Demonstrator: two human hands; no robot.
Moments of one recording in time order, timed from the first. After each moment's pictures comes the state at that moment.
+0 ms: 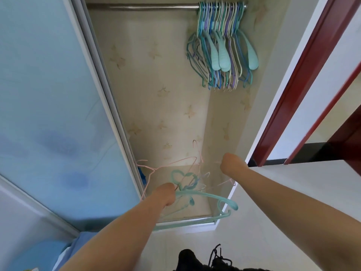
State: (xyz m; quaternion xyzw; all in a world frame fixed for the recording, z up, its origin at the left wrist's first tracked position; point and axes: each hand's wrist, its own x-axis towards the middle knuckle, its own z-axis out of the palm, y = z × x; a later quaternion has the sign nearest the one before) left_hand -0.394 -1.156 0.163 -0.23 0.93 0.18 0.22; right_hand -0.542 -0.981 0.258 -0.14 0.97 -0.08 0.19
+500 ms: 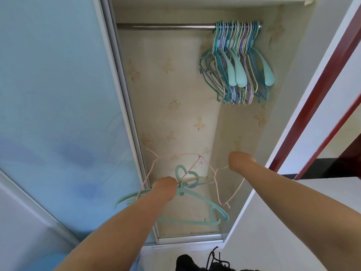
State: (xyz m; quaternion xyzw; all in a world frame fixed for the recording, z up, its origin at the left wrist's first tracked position) left_hand -0.409 -1.218 0.204 -0.21 0.96 0.03 0.17; right_hand -0.565 -1.028 0.296 -0.21 0.97 0.08 0.13
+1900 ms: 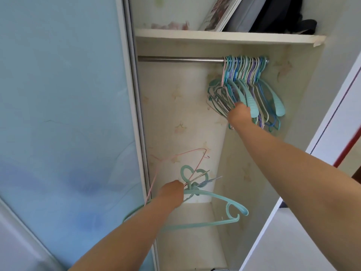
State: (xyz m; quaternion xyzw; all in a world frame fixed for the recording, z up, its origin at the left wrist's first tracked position) left_hand -0.440 -1.259 0.266 -0.22 0.97 0.07 0.06; right_hand -0.635 -1.139 0.463 -0.11 0.90 -0.42 -0.08
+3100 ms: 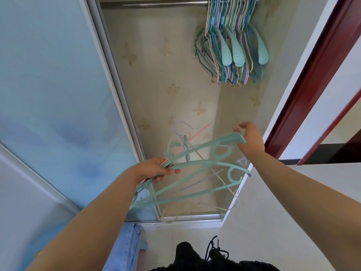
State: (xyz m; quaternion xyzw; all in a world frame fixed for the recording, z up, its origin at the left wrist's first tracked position) left_hand -0.353 -1.210 0.263 -0.18 0.78 0.58 0.15; right_hand -0.581 -0.970 0.286 -0.17 0.91 -0.37 -0.04
